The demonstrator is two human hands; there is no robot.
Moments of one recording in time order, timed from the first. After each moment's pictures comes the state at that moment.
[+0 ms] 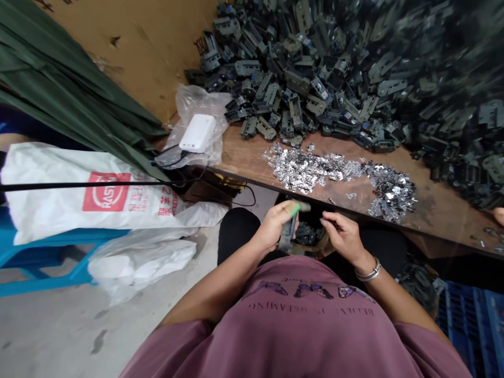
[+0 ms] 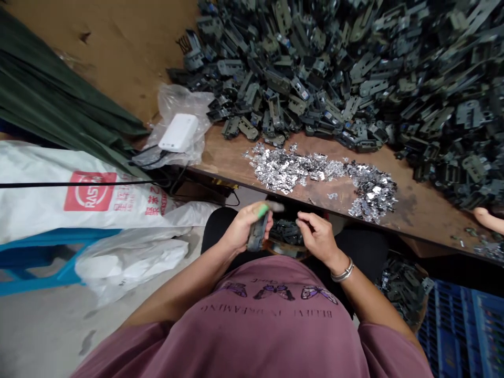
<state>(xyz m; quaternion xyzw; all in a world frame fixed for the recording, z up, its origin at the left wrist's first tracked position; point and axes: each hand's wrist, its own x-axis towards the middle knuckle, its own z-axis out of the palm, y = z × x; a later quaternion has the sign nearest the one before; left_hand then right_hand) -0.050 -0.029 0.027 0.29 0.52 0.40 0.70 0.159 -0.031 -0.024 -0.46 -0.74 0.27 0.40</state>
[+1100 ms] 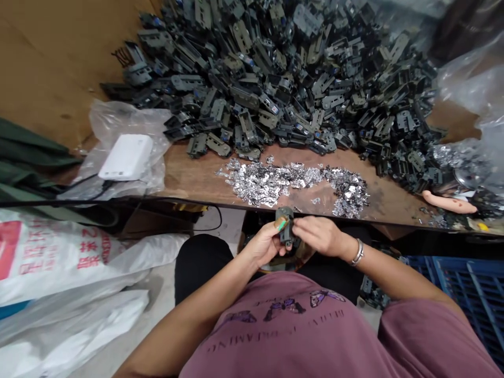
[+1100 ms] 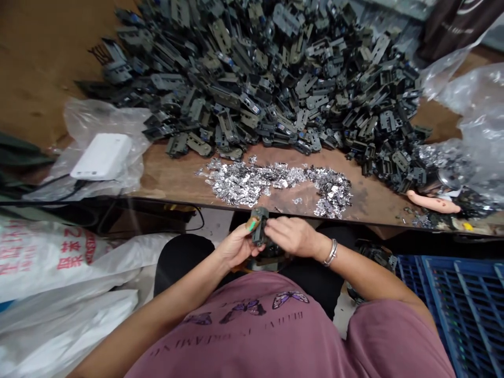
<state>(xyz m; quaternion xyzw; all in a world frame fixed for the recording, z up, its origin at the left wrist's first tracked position) -0.010 -0.009 -0.013 0.19 0.37 0.35 0.84 0.198 0.002 0.003 -0.25 -0.94 -0.02 0.25</state>
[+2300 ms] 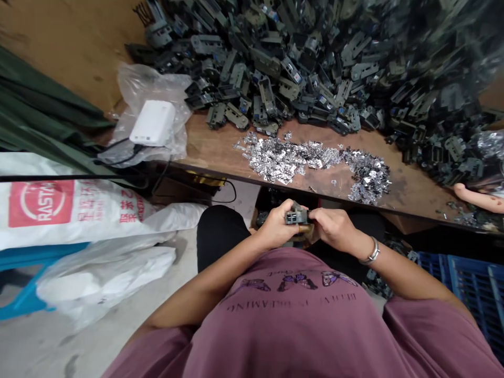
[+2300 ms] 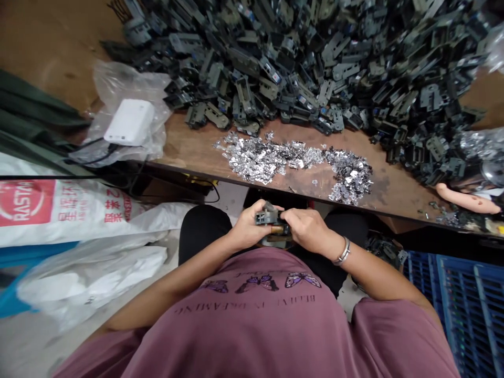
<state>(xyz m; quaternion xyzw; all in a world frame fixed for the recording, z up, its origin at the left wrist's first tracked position) -0.014 -0.032 -0.009 0.54 0.46 0.37 0.59 0.187 -0.027 0.013 -0.33 -0.91 0.10 0.23</state>
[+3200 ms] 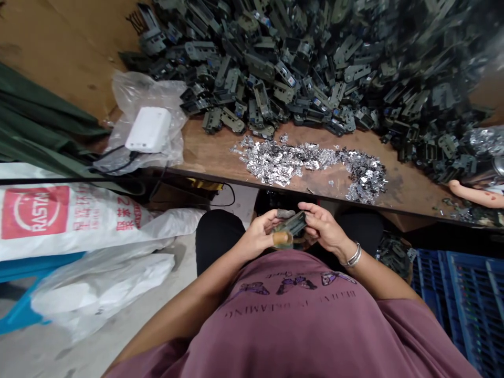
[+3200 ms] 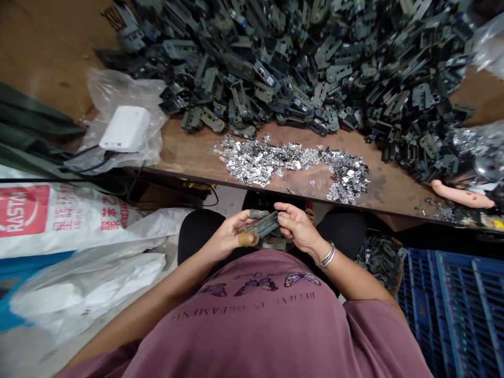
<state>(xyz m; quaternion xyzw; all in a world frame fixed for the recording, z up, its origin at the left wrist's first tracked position) -0.050 -0.047 -0.002 0.44 0.41 0.36 0.72 0.150 -0.040 -0.012 -0.41 -0.30 0.78 0.38</state>
